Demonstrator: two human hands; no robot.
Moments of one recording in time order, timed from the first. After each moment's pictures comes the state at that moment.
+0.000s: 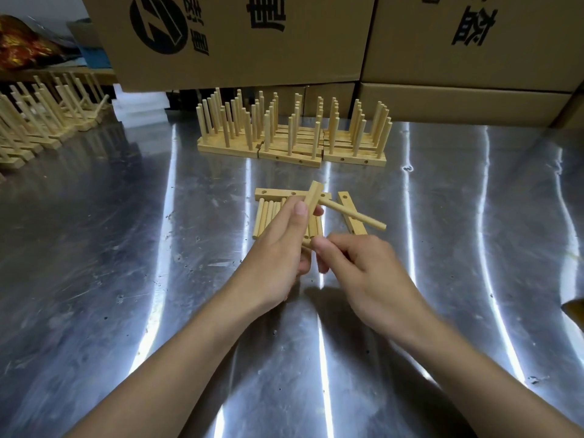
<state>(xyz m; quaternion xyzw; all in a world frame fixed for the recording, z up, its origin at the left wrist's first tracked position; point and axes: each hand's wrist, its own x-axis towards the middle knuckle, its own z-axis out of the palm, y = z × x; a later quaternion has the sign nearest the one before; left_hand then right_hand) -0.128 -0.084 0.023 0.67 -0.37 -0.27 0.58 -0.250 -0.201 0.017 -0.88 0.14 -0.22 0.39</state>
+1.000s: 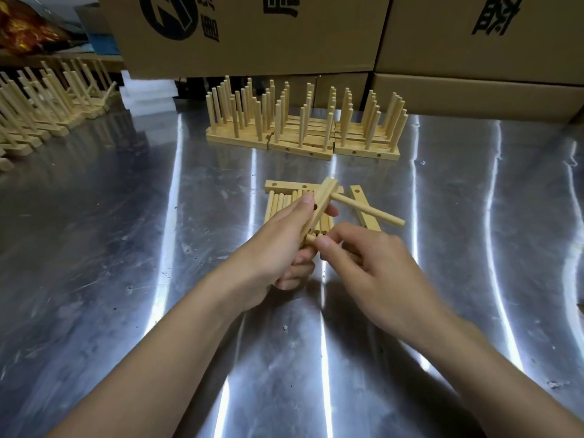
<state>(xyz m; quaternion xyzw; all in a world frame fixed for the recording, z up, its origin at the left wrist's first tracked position) -0.110 -0.081 0.029 0.60 -0.27 -0.45 0.61 -0.244 -0.196 0.021 -0.90 0.12 -0.21 0.35</state>
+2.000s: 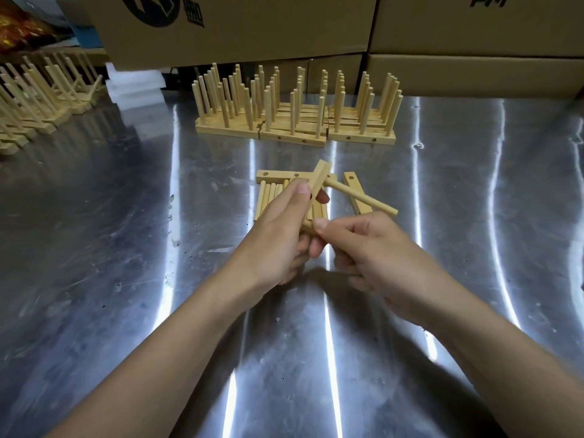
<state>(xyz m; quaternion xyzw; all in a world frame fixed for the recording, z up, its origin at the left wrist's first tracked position) -0.122 -0.086 0.021 0.63 -0.32 -0.36 0.61 -0.243 -0.203 0.030 -0.75 0.19 -0.09 0.63</state>
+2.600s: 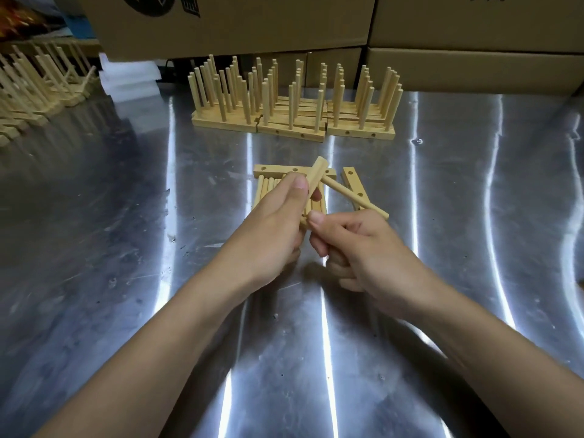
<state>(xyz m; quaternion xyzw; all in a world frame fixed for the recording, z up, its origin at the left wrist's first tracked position) -0.122 -0.082 0.030 0.69 -0.34 -0.30 0.56 -0.238 -0.202 0.015 -0.70 0.15 -0.10 0.69</state>
